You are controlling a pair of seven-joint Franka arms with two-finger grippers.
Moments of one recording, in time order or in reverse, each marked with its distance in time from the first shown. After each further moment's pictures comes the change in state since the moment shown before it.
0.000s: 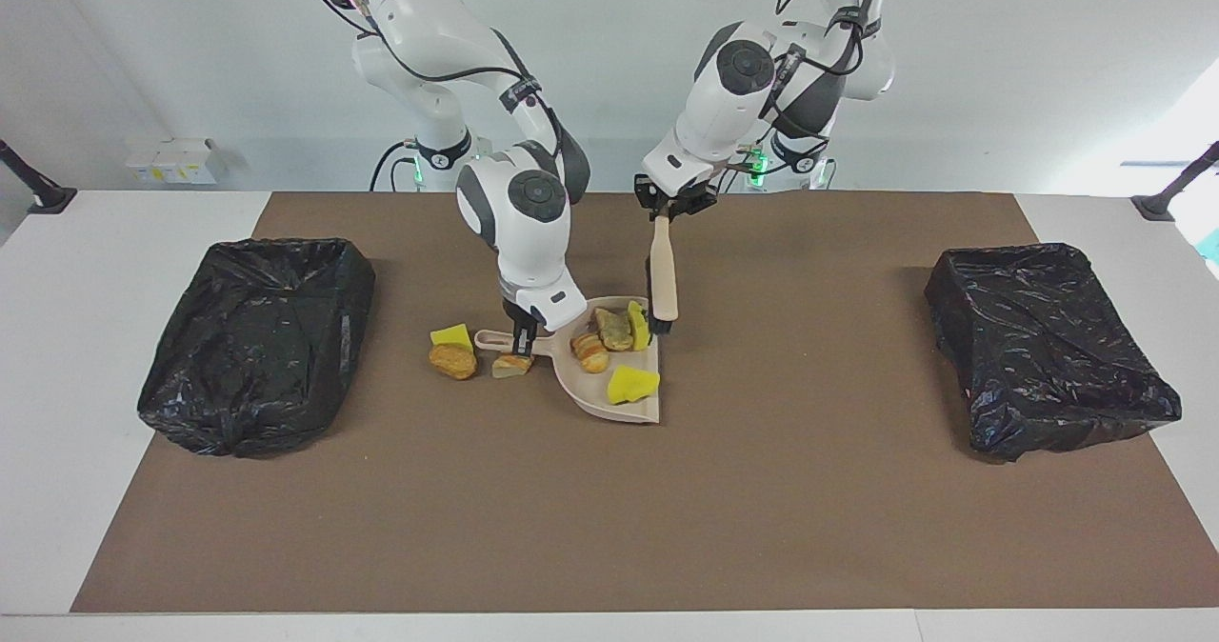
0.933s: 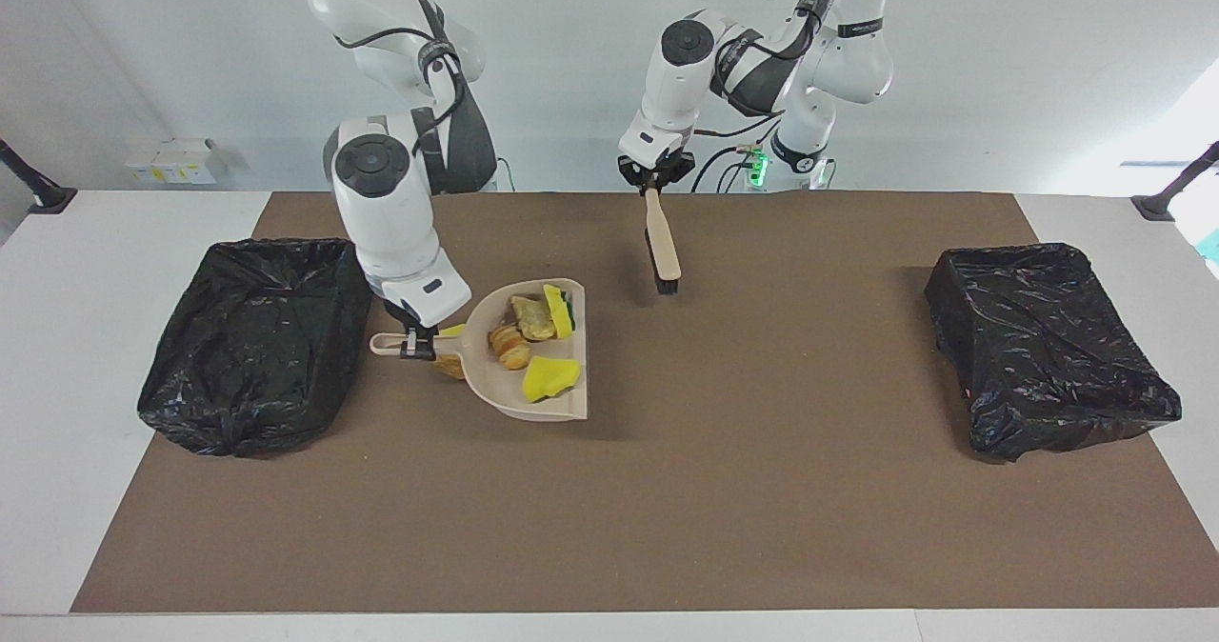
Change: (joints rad) left arm -0.225 -0.096 -0.046 -0.328 0.028 0.277 -0.369; right arm -0.255 -0.045 -0.002 0.210 0.104 -0.209 -0.455
